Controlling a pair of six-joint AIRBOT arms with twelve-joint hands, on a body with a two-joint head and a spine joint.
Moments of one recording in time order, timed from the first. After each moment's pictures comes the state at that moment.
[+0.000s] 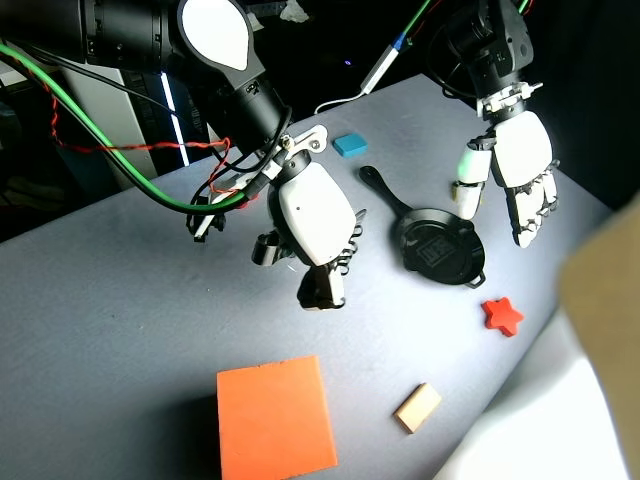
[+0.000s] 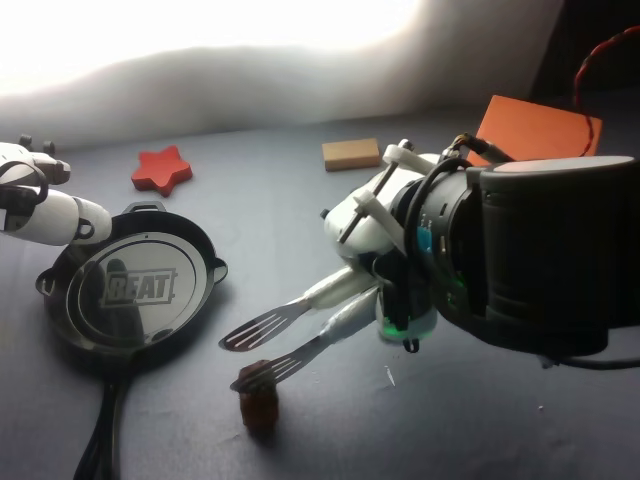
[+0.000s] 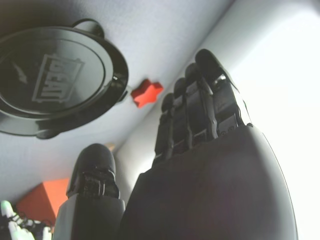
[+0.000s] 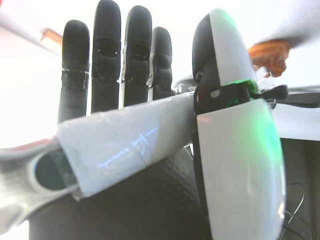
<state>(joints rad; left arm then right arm) 0.36 -0.83 1.04 -1.96 -0.56 2.67 -0.12 -1.42 0.92 -1.01 -0.92 0.03</state>
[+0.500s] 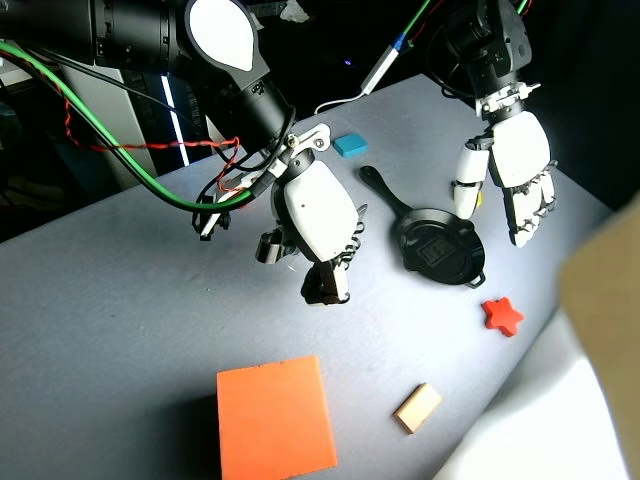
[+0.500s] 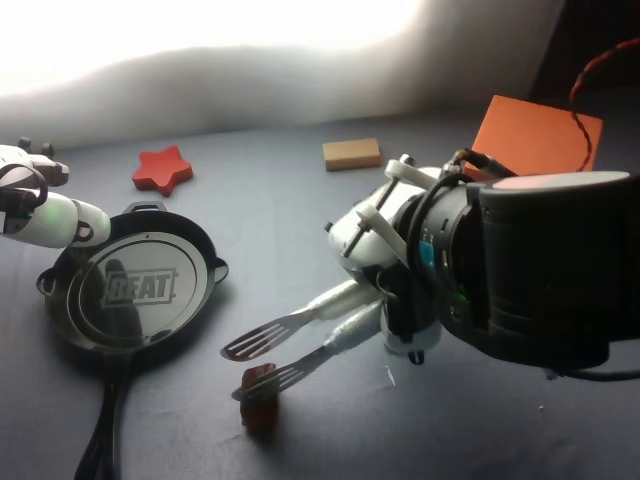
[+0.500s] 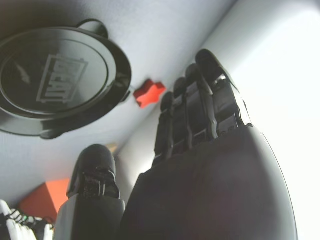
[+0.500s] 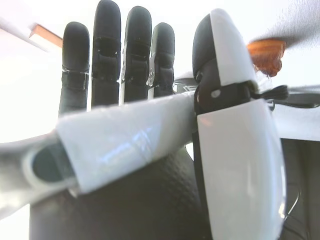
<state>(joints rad) 0.36 -0.83 1.03 -1.95 -0.56 2.67 -0.14 -1.42 0.92 -1.01 -0.92 0.04</state>
